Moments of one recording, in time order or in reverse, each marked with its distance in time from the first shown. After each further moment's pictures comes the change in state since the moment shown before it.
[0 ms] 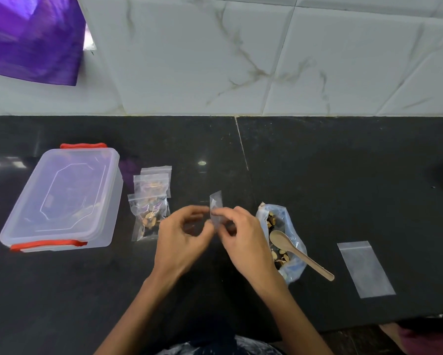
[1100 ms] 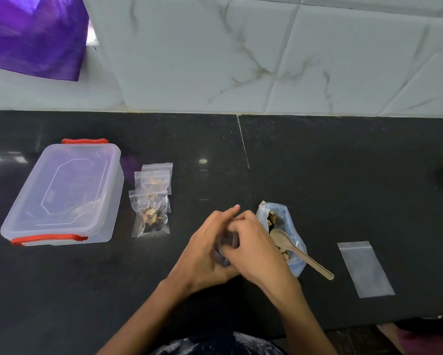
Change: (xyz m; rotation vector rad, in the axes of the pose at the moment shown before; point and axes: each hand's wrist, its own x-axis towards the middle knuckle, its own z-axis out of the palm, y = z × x) left_hand -0.013 -0.017 0.024 -0.025 -0.311 0.400; right_hand -0.013 -0.030 -0.032 -0.228 -0.277 0.174
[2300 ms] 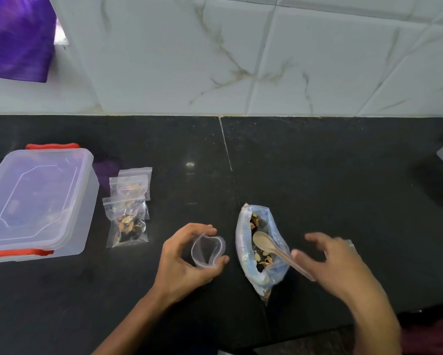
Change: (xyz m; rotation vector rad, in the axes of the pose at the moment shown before) left_hand -0.004 0.001 0.010 -0.156 0.246 -0.144; right_hand -0.045 0.102 -0.062 -0.082 0.089 0.518
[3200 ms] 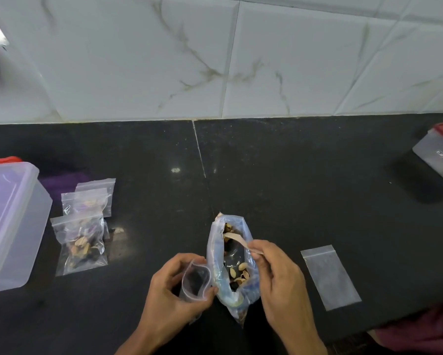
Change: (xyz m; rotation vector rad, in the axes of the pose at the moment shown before) left_hand -0.011 -0.011 0.042 -0.058 -0.099 -0.173; right_hand 0.032 0.012 0.072 0.421 0.474 -0.613
